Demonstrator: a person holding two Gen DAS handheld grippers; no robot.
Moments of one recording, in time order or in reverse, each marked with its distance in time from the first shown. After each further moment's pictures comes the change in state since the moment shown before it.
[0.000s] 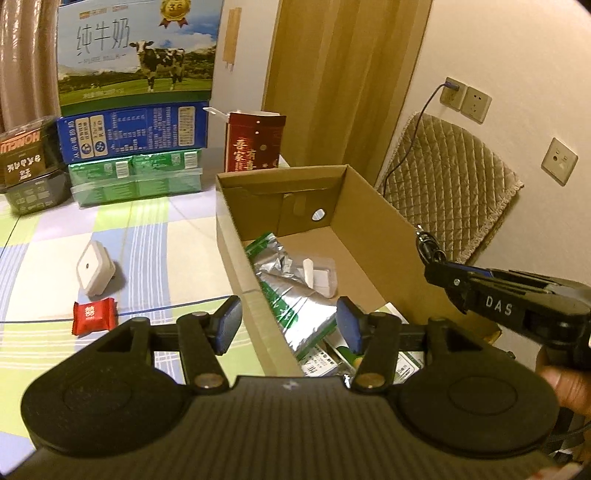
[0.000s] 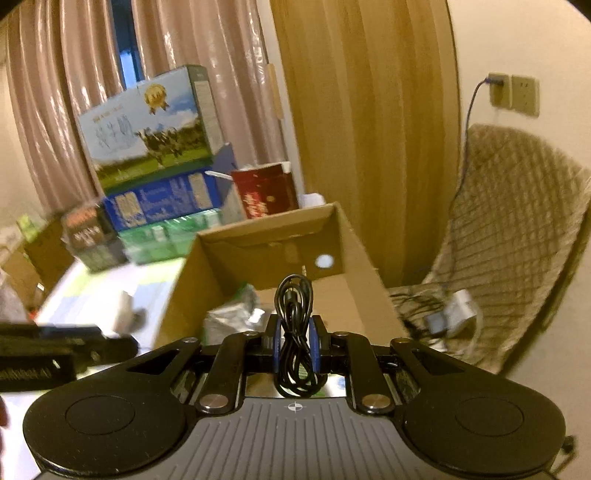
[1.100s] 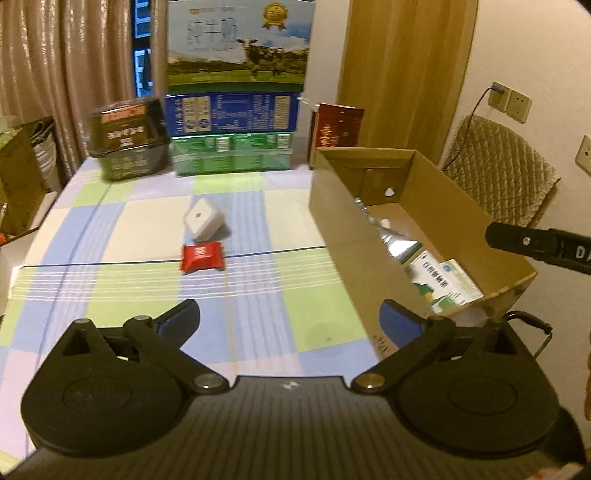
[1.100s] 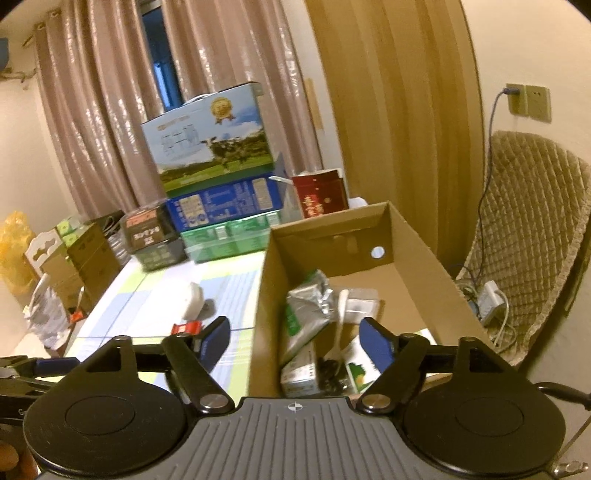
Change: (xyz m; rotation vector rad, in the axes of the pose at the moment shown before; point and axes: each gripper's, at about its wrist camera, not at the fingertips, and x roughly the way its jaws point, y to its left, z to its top) left arm -0.096 0.058 -0.070 -0.044 -0.013 0.185; right arm -0.073 0.069 -0.033 -0.016 -0.030 0.078
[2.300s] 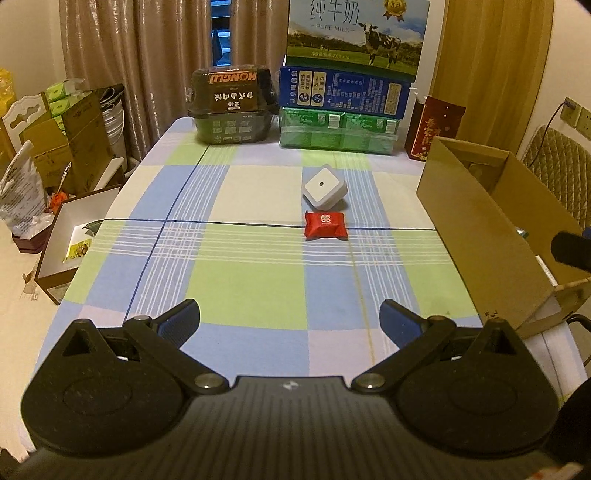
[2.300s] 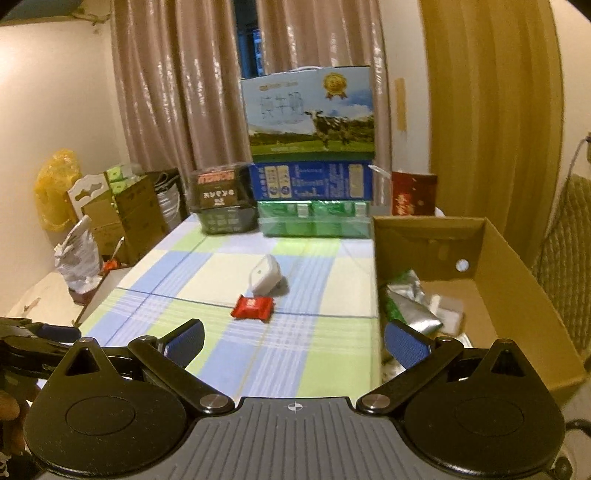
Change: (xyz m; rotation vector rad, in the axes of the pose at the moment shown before) left arm -0.007 0.114 -0.028 -0.104 0.036 0.164; right arm 0.033 0.102 -0.029 -0.212 0.028 0.113
